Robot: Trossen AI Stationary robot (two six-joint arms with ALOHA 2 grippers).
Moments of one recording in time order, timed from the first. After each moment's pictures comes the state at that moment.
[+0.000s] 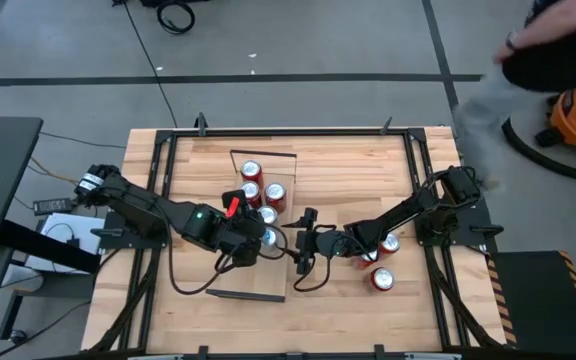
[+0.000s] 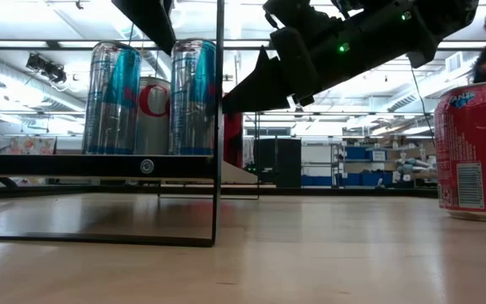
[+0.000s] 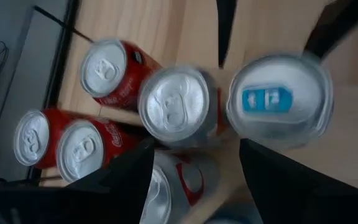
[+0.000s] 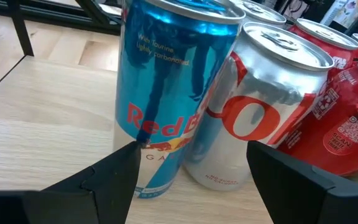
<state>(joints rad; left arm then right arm) -0.37 1.56 1.40 -1.04 -0.59 -0.35 0.30 1.83 0.89 0.56 0.53 -0.05</state>
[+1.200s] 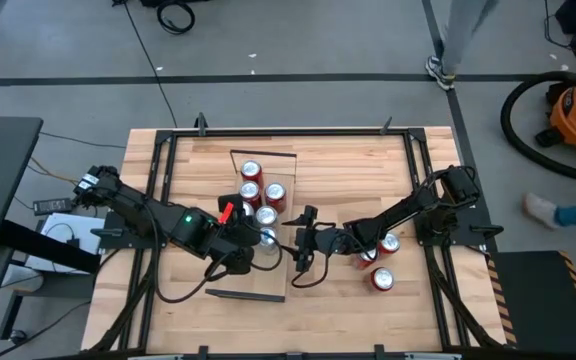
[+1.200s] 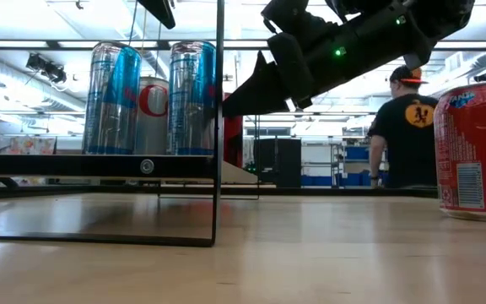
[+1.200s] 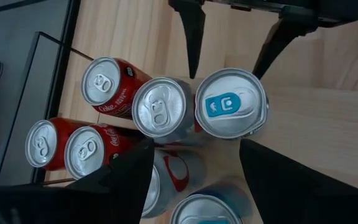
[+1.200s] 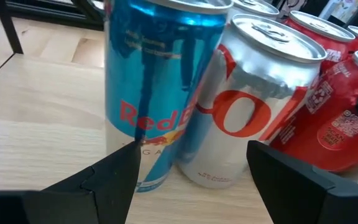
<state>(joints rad) -0.44 1.56 1.51 -1.14 -0.60 -0.36 0.28 1.83 0.89 0.55 0.52 -0.04</state>
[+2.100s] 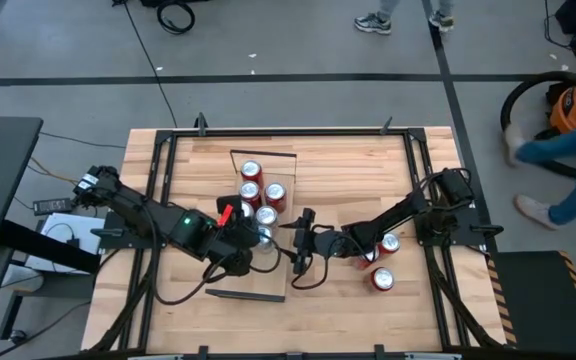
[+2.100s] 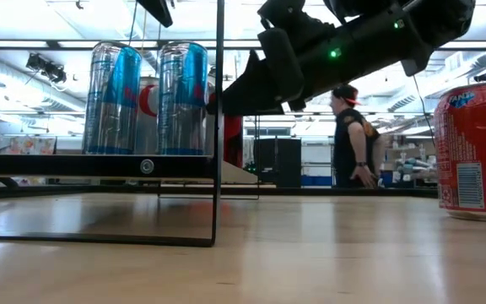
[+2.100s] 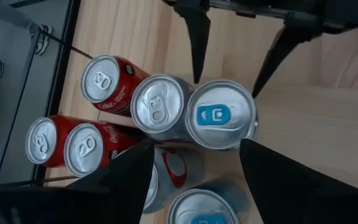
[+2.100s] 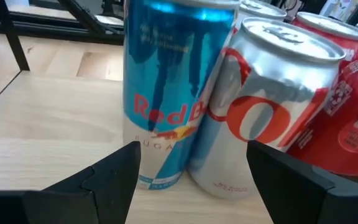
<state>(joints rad) -0.46 1.56 1.51 -1.15 -0.61 -0.38 0.29 1.88 0.90 0.63 0.53 -0.01</state>
